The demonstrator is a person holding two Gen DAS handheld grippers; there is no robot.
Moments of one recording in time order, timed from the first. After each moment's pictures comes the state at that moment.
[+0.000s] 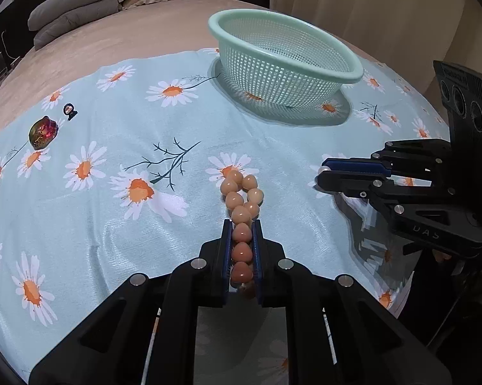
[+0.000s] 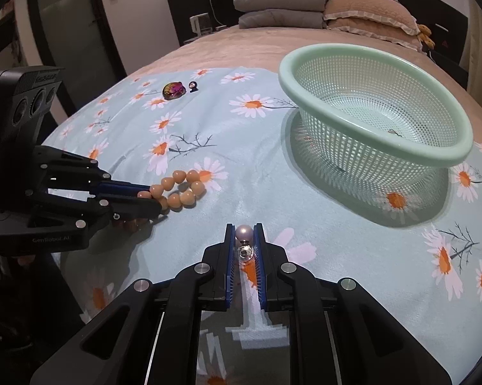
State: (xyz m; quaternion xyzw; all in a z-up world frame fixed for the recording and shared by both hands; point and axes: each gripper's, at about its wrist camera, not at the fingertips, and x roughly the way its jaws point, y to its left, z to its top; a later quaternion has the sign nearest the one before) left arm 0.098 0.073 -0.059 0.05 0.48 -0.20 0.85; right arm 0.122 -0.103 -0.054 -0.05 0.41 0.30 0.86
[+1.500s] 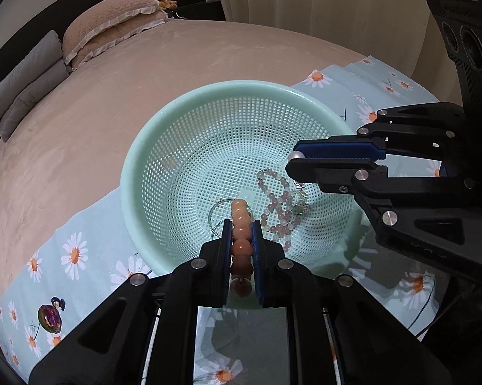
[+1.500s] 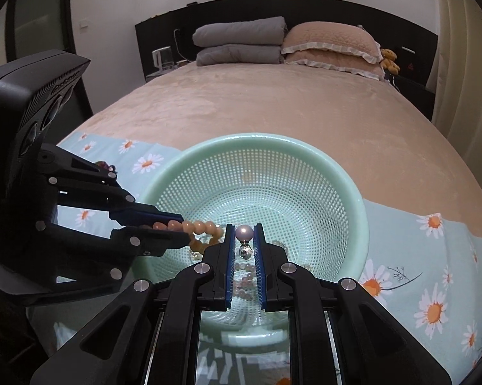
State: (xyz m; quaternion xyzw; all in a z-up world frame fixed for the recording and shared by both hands) left arm 0.243 -0.045 -0.007 0.18 0.44 -0.25 0.84; right arm 0.245 -0.171 0.007 -0.05 0.35 0.23 0.90
